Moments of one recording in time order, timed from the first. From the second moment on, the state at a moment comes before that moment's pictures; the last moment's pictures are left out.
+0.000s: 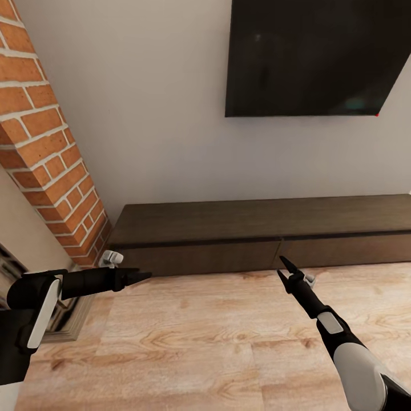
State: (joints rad) left arm -0.50 0.28 0.12 -1.57 0.18 1.04 -1.03; right arm -0.77 -0.10 -0.72 -0.35 -0.51 0.40 0.99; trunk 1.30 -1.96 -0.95
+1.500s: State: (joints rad) left arm -0.50 0.32 0.12 -1.57 0.18 1.04 -1.26; right arm -0.76 -0.10 -0.68 -0.37 -0.52 0.37 1.01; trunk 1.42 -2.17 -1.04
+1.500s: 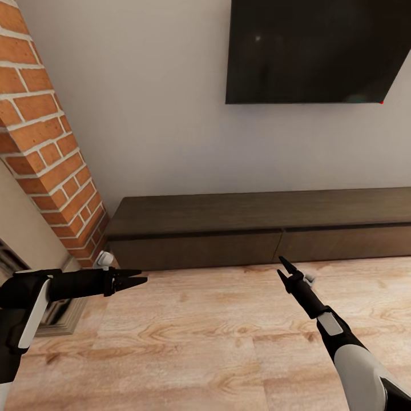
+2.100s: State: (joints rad) left arm -0.49 0.33 0.12 -1.57 0.18 1.04 -1.26; right arm -0.76 -0.08 -0.68 -0.37 -0.52 0.37 0.99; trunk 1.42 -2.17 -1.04
